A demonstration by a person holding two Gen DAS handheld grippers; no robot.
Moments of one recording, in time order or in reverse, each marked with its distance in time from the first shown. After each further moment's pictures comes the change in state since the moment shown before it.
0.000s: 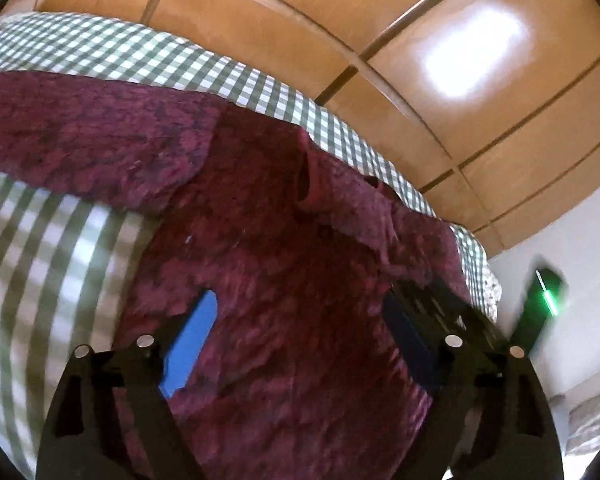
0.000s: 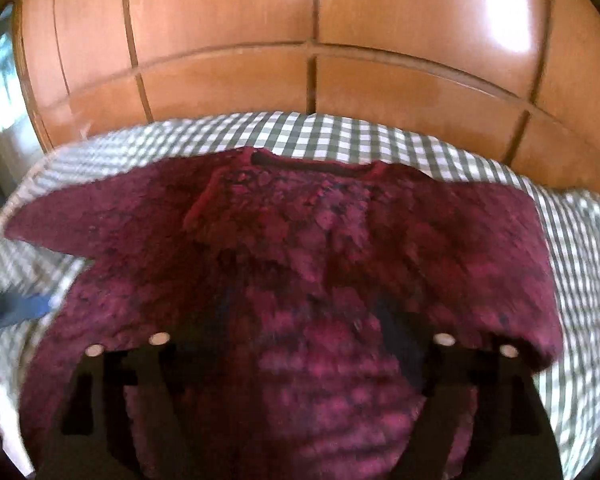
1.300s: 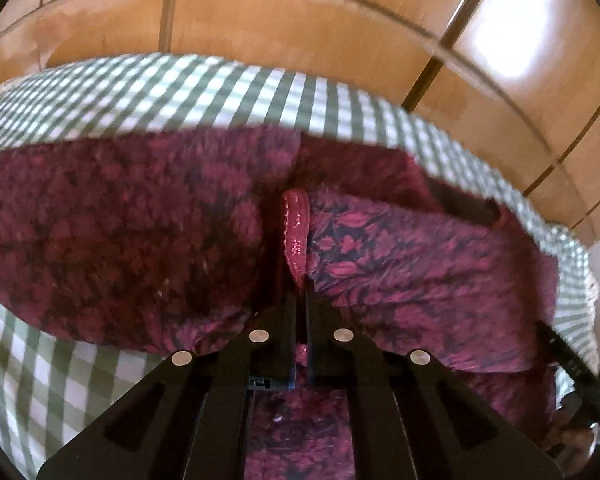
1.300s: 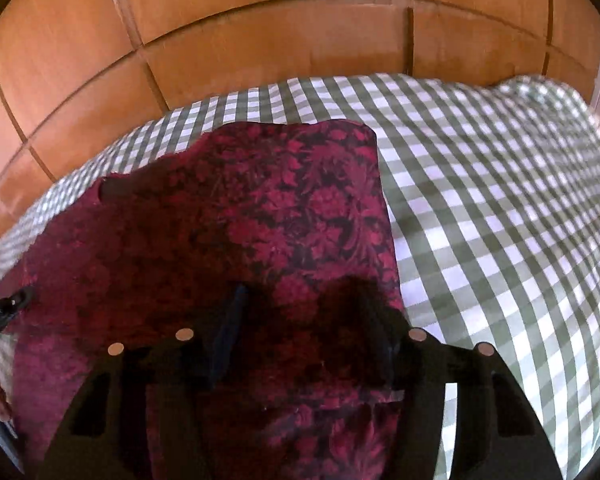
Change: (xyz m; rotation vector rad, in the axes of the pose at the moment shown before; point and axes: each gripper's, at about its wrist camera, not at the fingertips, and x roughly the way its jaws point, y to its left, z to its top) left arm 0.087 0.043 0.050 0.140 -0.045 0.338; right arm 0.049 -0.093 -0.007 0.239 0.036 -0.200
